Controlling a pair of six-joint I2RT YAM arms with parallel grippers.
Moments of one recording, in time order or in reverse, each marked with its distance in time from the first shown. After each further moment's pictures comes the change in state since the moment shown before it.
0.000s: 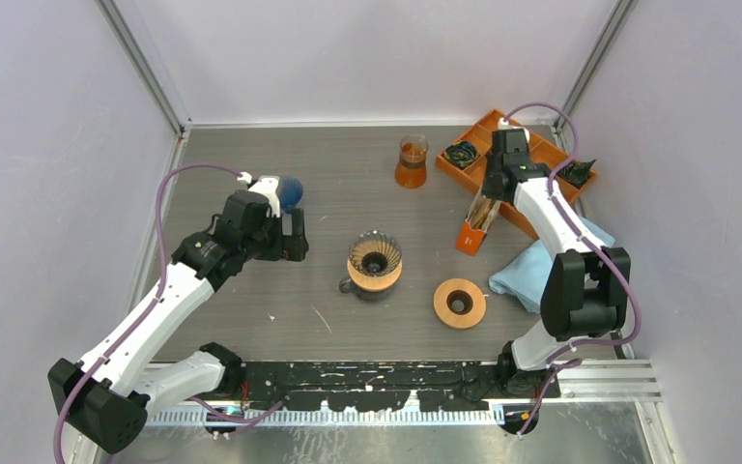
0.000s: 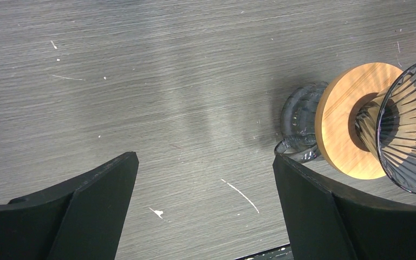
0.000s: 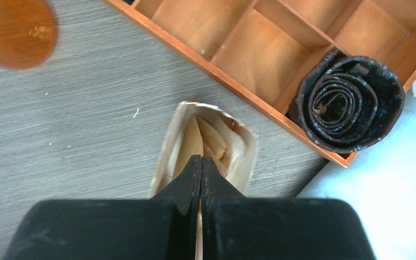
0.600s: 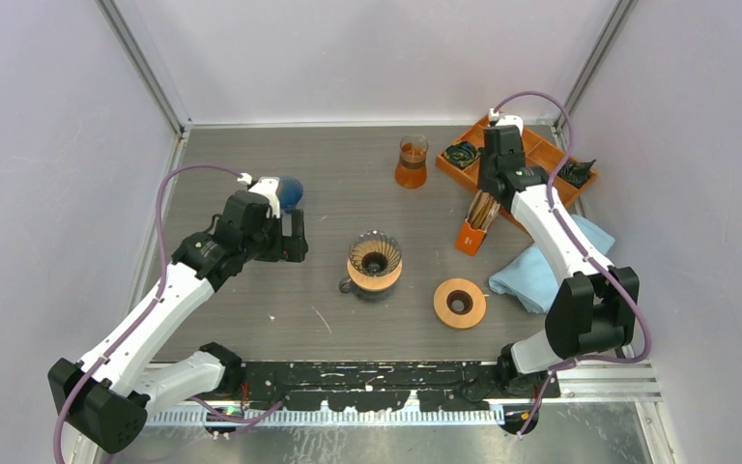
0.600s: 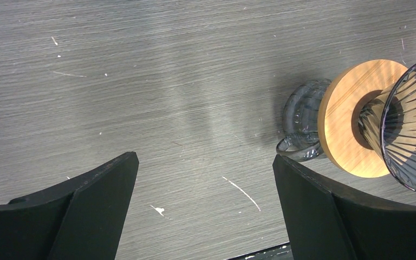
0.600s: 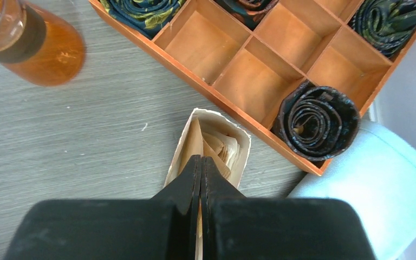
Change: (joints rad) left arm -0.005 0.000 0.000 -0.012 -0.004 -0.002; right arm 0.088 -0.094 -0.001 0.039 0.138 -0.091
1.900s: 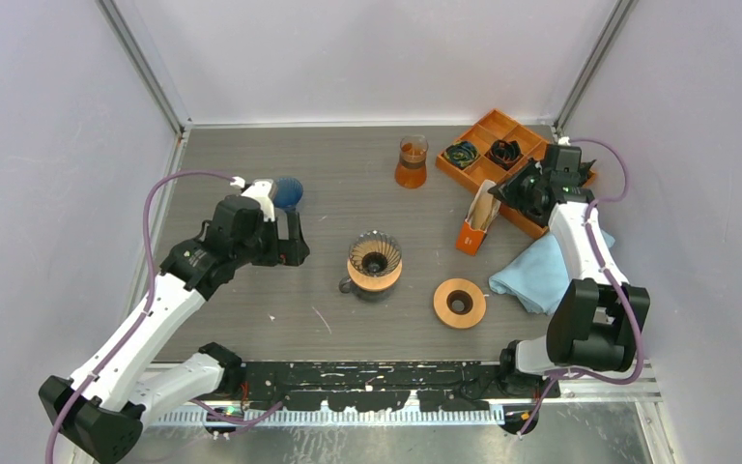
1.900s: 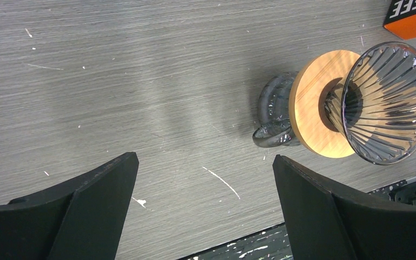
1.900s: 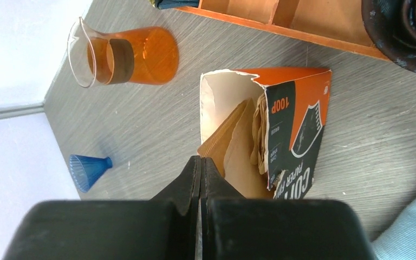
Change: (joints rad) left arm 0.000 -0.070 0.000 -0.027 0.065 -0.042; right arm -0.345 -0.080 -0.180 0.087 -0.675 0.600
